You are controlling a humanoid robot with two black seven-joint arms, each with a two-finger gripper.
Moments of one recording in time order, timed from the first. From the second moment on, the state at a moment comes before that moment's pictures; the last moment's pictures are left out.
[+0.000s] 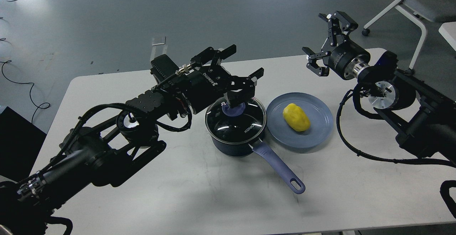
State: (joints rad) left arm -0.79 0.31 -0.53 -1.25 2.18 0.12 -0.22; right arm 0.68 -0.32 0.87 0.98 -0.22 0.07 0.08
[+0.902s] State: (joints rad) left arm -0.71 0.27 -0.49 -1.19 2.18 0.12 -0.17; right arm 0.66 -0.34 0.87 0.98 -0.22 0.07 0.08
